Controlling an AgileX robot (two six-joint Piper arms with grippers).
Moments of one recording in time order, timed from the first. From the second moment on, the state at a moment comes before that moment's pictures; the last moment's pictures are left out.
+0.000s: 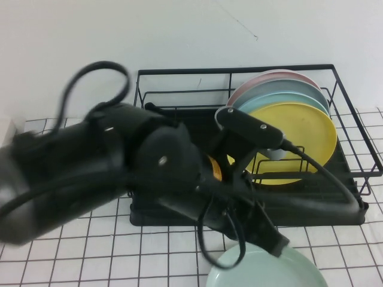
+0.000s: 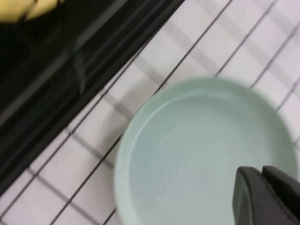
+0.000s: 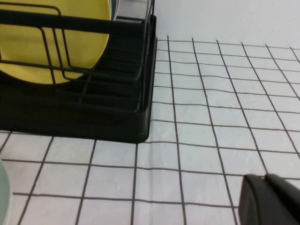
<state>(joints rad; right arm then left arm) -0.02 -0.01 0.02 0.07 0.41 -0.17 -0.84 1.53 -1.25 -0.29 0.77 0.08</state>
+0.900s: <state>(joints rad) -0.02 -0.01 0.02 0.07 0.41 -0.17 -0.93 0.95 -0.74 -0.22 0.39 0.19</state>
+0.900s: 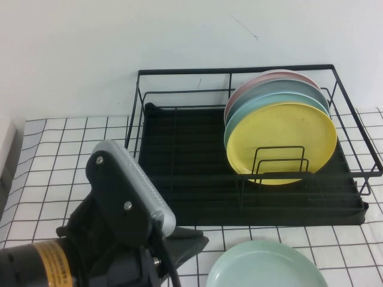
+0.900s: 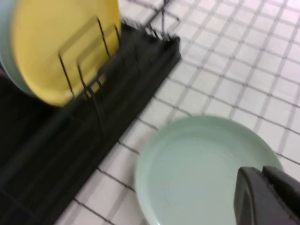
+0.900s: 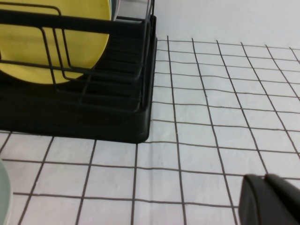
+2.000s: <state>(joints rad) -0.02 -0.01 0.02 0.07 0.41 -0.17 -0.10 -0.01 0.02 -0.17 0.20 0.18</state>
